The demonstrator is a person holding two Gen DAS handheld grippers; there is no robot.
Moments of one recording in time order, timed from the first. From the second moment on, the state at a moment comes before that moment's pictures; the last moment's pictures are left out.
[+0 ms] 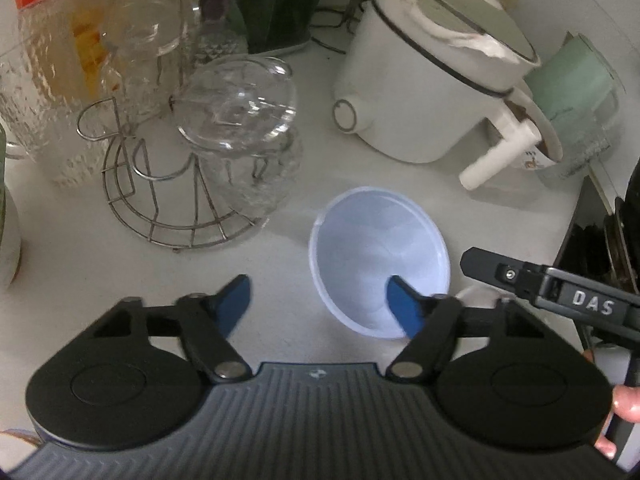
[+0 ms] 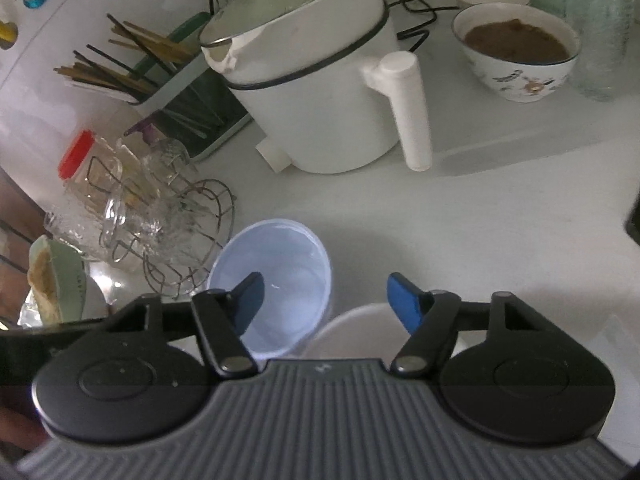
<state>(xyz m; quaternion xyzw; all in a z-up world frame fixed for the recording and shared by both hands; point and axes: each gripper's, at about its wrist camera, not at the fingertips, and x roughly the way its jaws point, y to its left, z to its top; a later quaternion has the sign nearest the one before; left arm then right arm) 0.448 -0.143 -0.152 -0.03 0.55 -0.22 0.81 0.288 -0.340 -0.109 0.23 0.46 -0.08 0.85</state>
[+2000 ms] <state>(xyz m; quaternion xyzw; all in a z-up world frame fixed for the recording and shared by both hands) 0.364 -0.113 -0.070 -0.06 0.49 -0.23 0.84 0.246 -0.302 -0.050 0.18 0.42 0.02 0.89</state>
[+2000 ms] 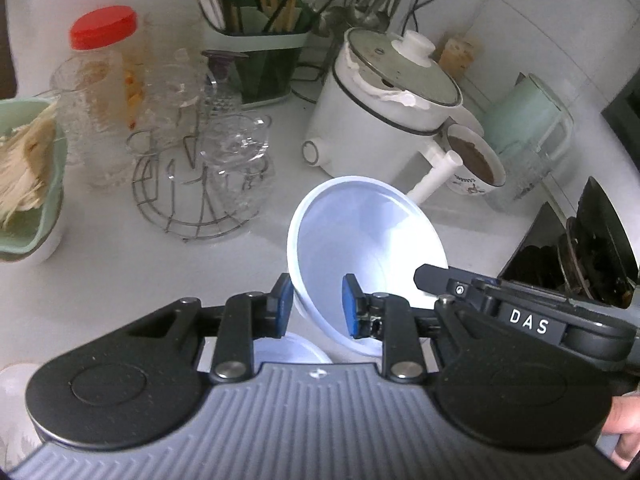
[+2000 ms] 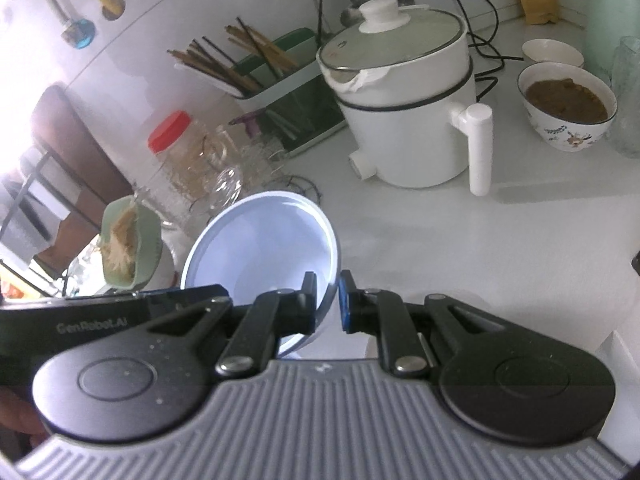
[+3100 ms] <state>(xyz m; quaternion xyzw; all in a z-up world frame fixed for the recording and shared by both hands) 0.312 -0.068 -0.145 -0.07 0.55 -0.14 0.82 0.231 -0.251 -0.111 0.15 0.56 0.05 0.82</state>
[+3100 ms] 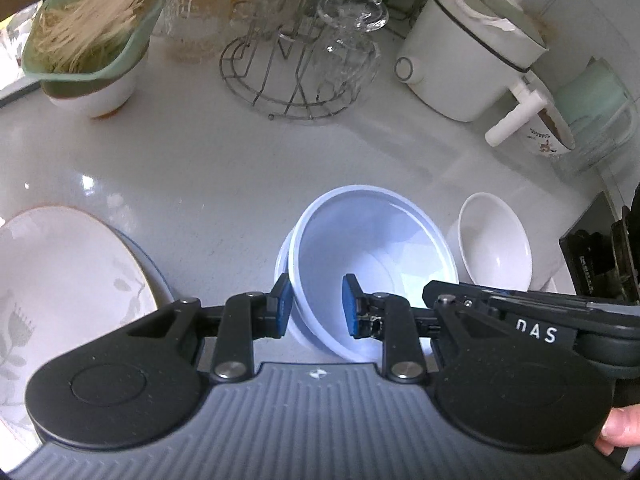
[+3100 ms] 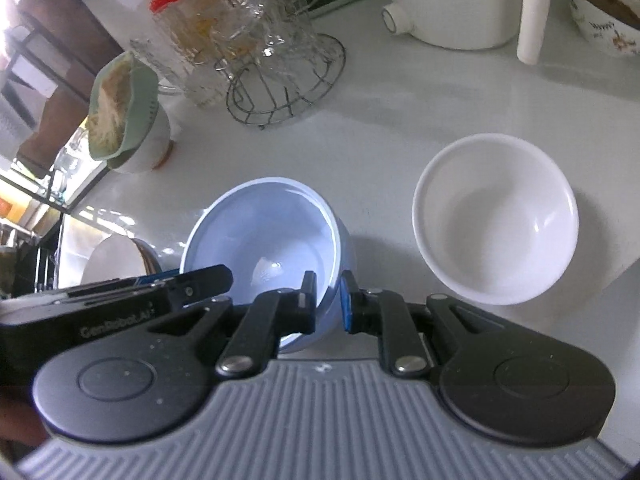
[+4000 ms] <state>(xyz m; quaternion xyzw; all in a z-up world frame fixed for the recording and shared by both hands) 0.287 -0.057 -0.077 -0.06 0.49 -0.15 0.86 0.195 -0.258 -0.057 0.15 0.45 0.05 0.88</state>
